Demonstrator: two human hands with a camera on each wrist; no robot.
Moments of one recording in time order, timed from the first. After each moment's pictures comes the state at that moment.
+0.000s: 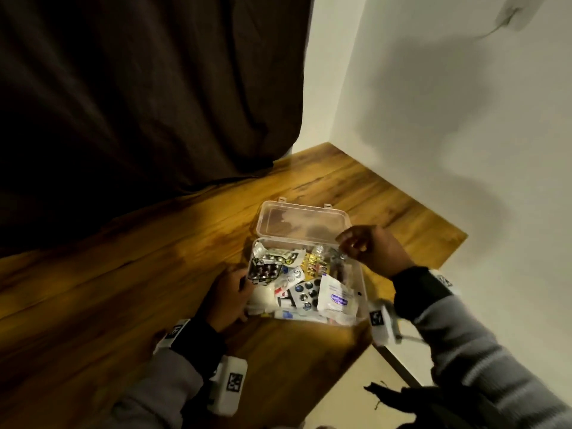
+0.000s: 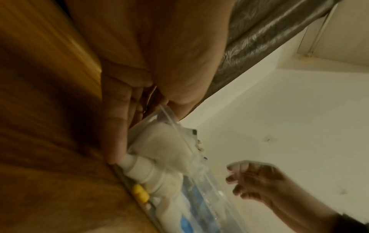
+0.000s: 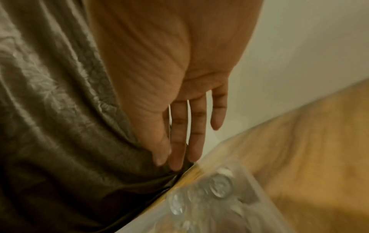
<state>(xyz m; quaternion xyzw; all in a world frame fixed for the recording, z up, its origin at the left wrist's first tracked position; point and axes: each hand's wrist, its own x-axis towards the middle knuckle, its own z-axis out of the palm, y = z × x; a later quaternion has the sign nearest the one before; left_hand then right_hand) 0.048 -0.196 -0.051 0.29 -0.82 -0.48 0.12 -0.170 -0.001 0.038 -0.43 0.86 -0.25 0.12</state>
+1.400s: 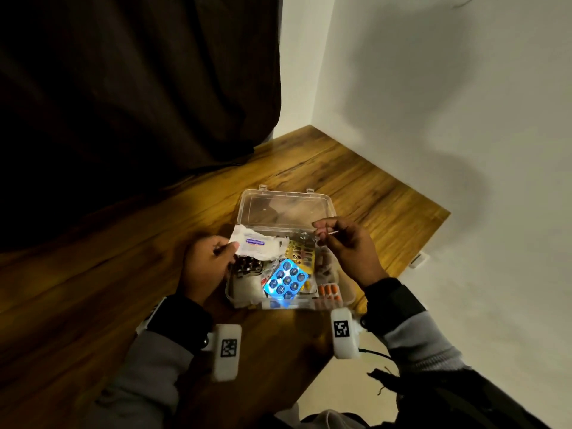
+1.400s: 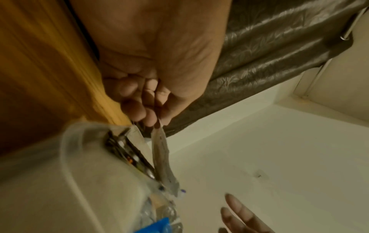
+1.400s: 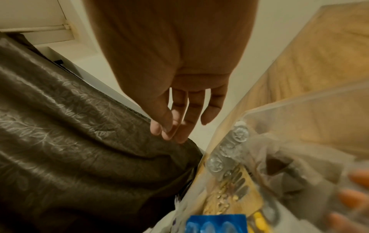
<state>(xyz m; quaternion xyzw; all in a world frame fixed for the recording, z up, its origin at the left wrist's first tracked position) 0.027 -0.213 -0.023 0.29 -0.78 -0.49 0.24 -0.131 -0.005 0.010 -0.33 0.72 -0.59 0.14</state>
